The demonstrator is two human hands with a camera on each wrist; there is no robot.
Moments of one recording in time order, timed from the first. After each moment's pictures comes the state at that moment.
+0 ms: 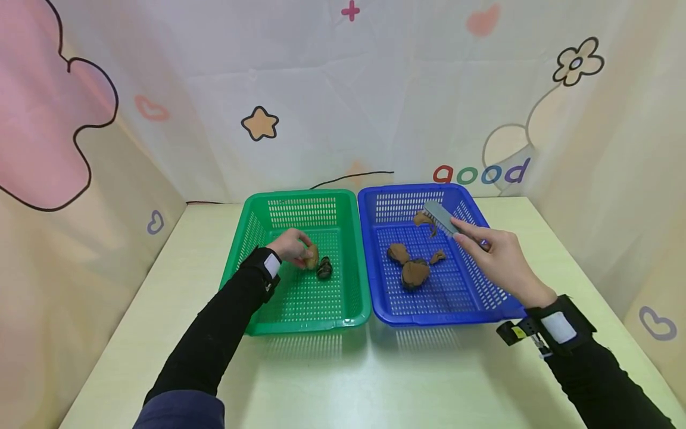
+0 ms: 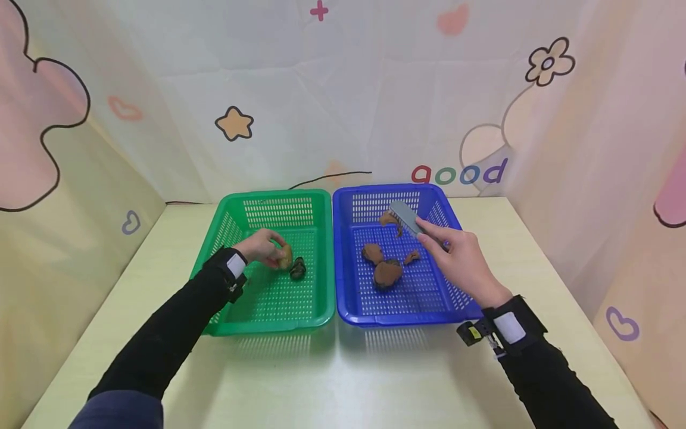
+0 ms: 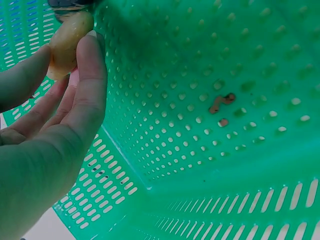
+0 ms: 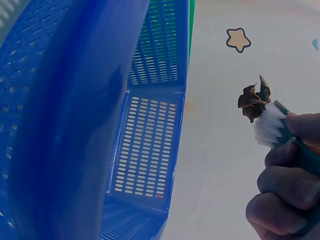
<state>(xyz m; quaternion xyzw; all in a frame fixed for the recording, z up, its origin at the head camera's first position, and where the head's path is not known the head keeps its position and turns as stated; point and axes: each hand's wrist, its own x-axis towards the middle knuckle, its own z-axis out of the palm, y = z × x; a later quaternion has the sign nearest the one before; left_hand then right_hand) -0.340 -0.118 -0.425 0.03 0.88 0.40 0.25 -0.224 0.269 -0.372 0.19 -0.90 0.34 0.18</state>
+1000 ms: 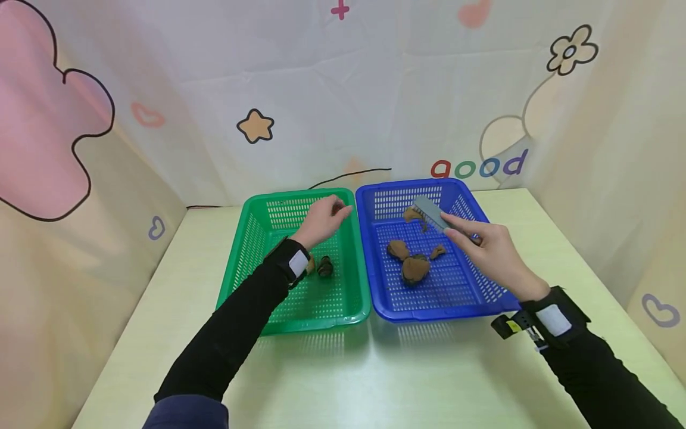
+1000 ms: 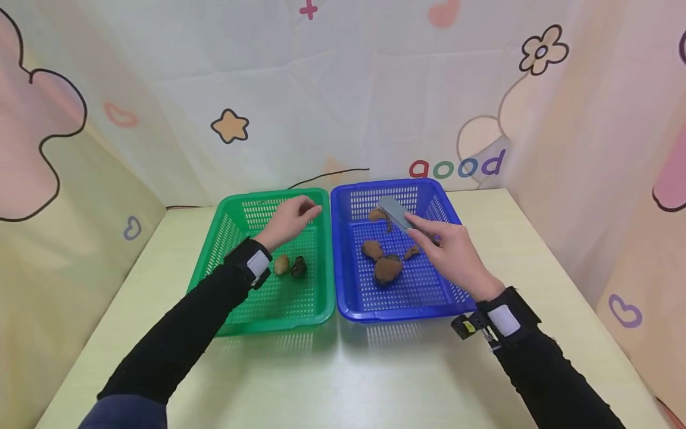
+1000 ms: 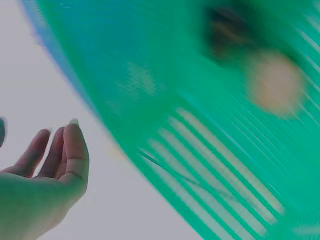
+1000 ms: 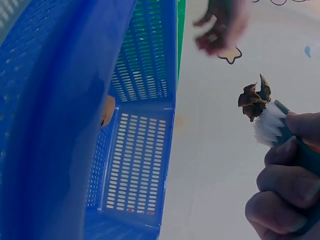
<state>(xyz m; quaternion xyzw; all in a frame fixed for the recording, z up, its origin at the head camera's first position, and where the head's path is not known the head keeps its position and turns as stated) -0.327 -0.051 -0.379 0.17 0.92 0.36 0.01 -0.220 0.257 -0.369 0.21 -0.88 0.38 0.18</state>
